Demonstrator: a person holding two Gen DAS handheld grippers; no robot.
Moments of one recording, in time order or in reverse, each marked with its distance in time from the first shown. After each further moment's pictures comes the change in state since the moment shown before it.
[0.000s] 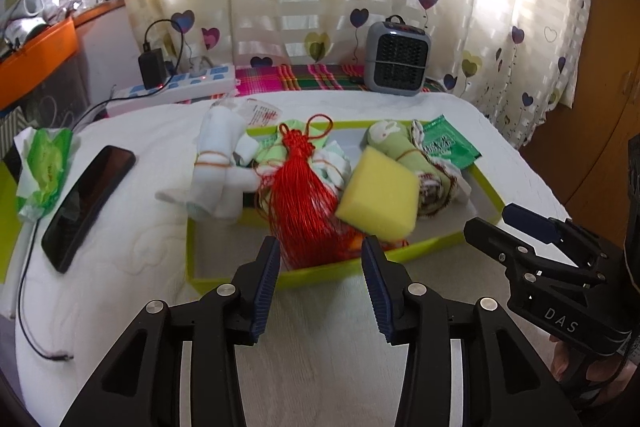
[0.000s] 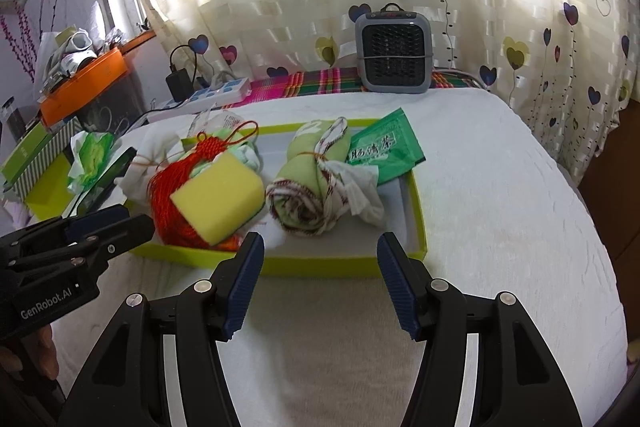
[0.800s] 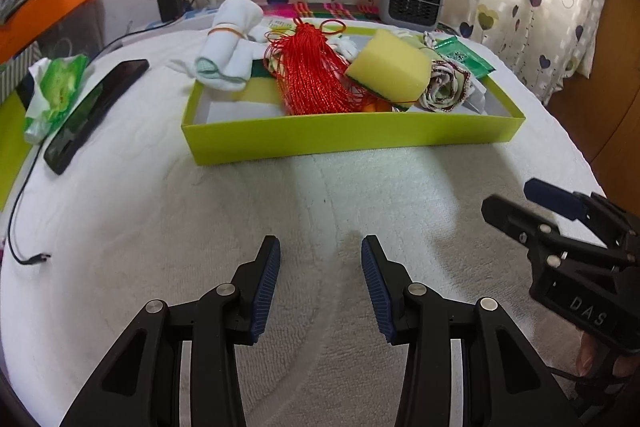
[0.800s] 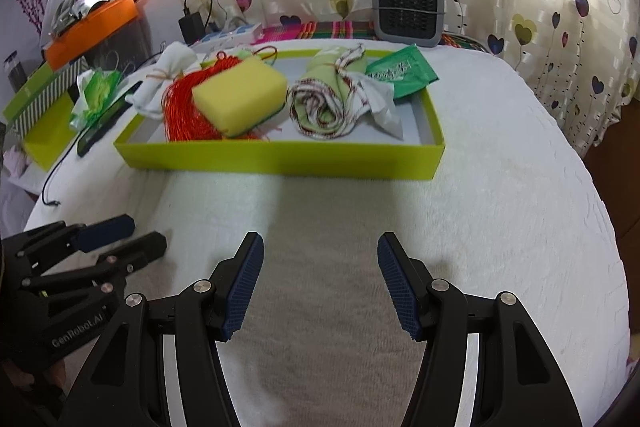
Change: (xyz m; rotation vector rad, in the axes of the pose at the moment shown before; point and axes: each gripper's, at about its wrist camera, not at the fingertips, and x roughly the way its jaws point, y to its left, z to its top) left arm 0.006 -0.004 -0.069 -0.028 0.134 0.065; right arm -0.005 0.013 -0.048 -0.071 0.131 -0.026
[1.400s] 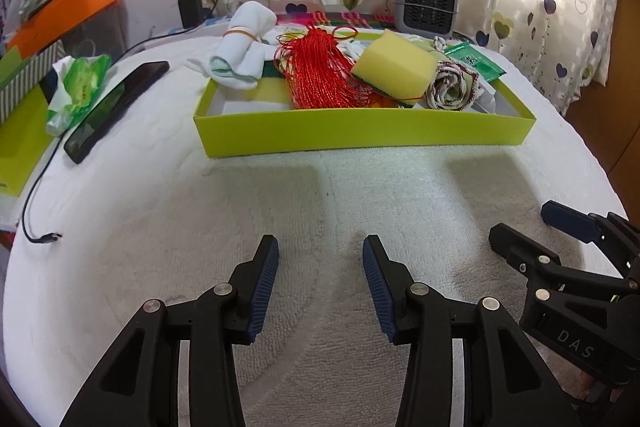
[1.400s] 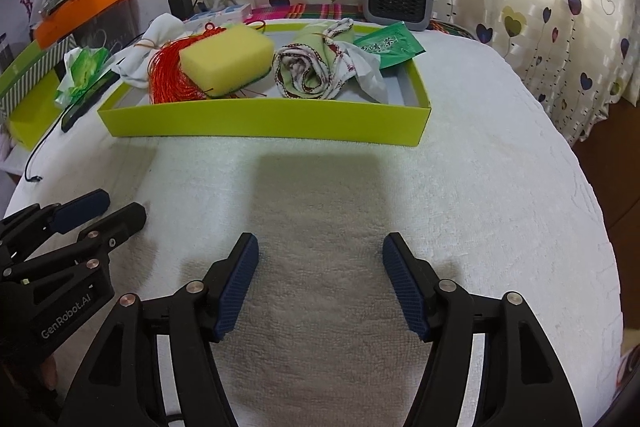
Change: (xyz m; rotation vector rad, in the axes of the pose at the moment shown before) left arm -0.001 -0.008 -0.009 -0.036 -0.048 0.075; right arm 0.002 0.000 -0.015 -0.024 0.039 -0.065
